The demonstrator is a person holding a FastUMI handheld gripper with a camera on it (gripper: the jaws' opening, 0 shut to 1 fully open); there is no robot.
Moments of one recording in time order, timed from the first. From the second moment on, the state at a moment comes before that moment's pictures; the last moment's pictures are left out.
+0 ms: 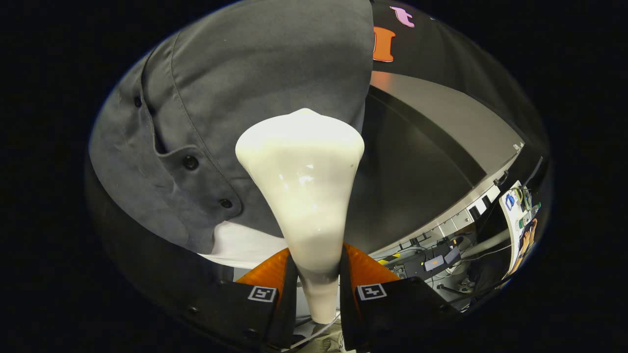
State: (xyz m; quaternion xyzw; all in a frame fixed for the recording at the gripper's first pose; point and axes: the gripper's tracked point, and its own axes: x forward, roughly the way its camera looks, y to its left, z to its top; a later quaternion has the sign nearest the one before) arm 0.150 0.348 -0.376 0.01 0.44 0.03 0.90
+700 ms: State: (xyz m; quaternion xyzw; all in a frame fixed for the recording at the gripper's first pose) arm 0.063 0.347 -0.346 0.04 0.44 0.00 0.90
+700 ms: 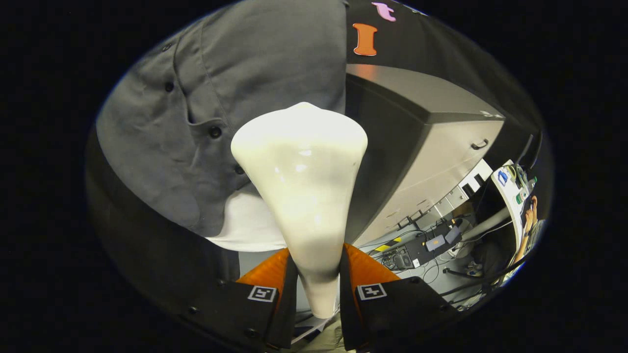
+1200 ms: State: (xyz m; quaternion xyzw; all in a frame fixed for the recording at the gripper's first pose) arm 0.049 0.409 -0.172 0.02 0.32 0.03 0.95
